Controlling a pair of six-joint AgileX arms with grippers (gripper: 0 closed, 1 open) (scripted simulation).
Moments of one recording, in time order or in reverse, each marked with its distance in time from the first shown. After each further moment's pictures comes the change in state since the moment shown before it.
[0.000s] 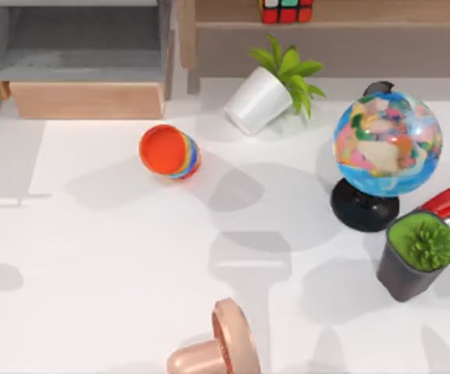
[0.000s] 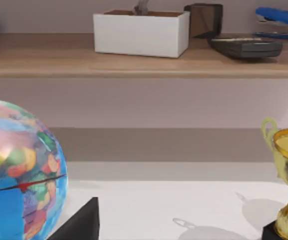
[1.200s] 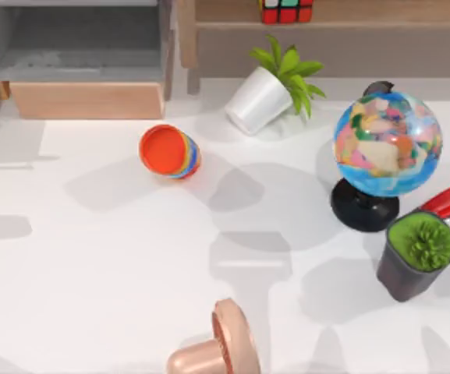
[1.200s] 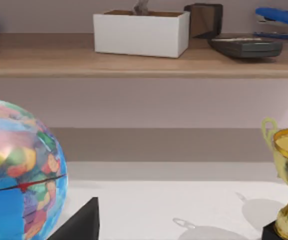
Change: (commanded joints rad) left arm -0.119 0.101 0.218 -0.133 -0.120 -0.009; right arm 0.000 0.000 0.000 0.000 0.000 0.000
